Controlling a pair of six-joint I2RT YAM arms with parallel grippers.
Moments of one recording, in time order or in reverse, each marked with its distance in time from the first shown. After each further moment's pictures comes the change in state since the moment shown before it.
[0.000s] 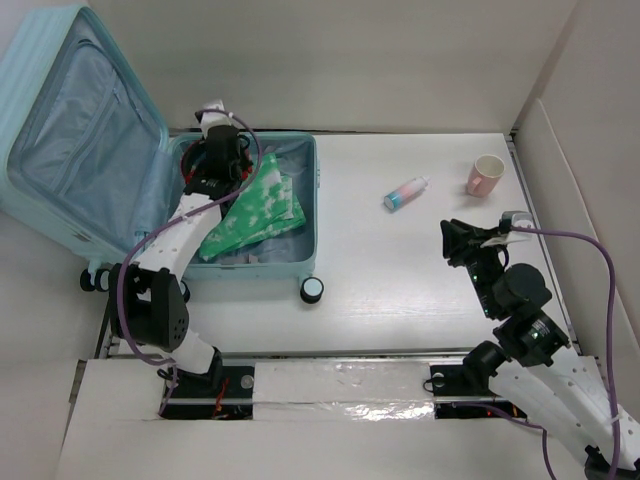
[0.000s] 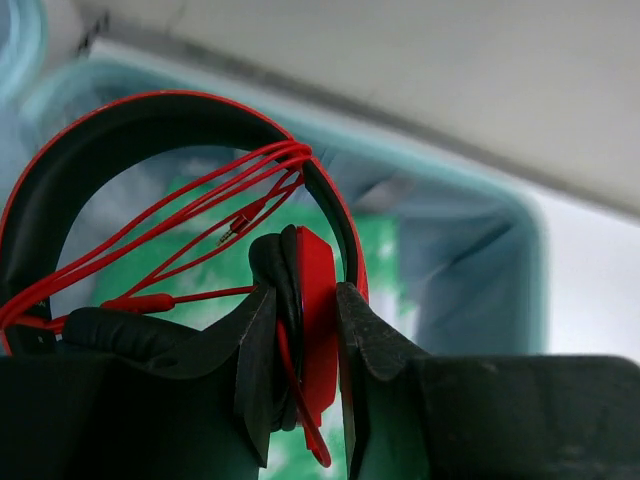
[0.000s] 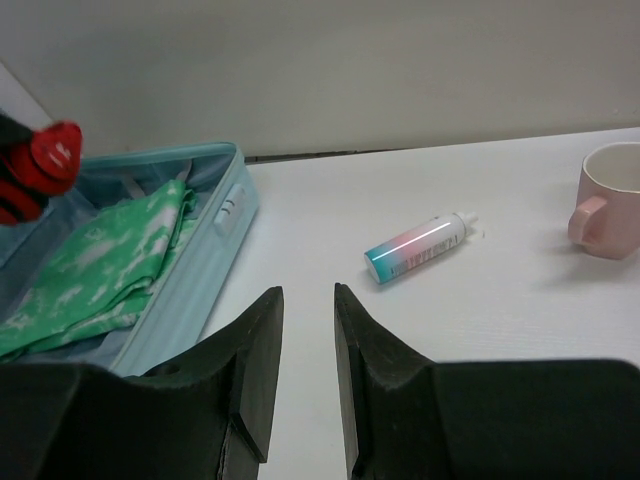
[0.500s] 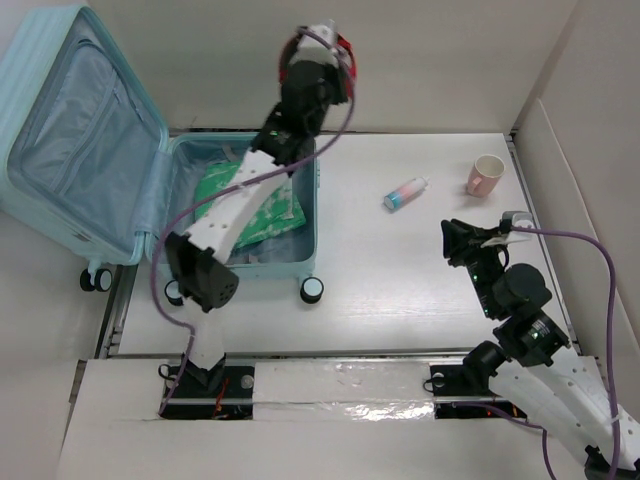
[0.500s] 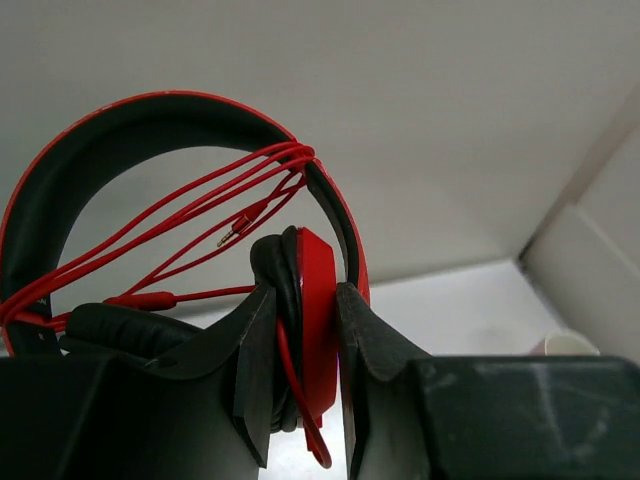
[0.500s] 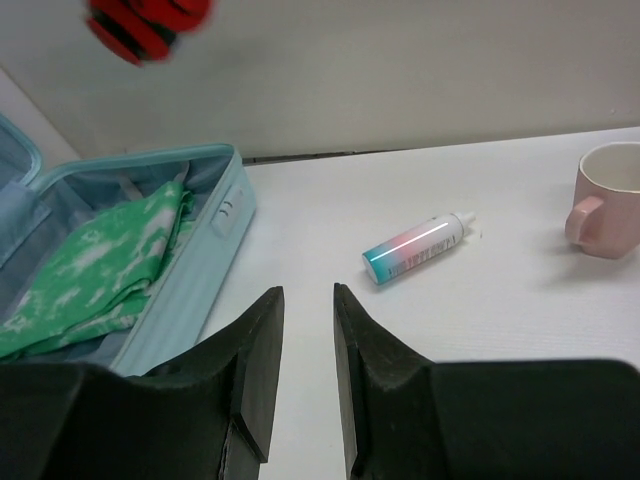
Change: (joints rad) left arm -0.394 0.478 0.868 -0.080 0.078 0.182; right arm 0.000 0.001 0.000 0.002 0.007 0.000
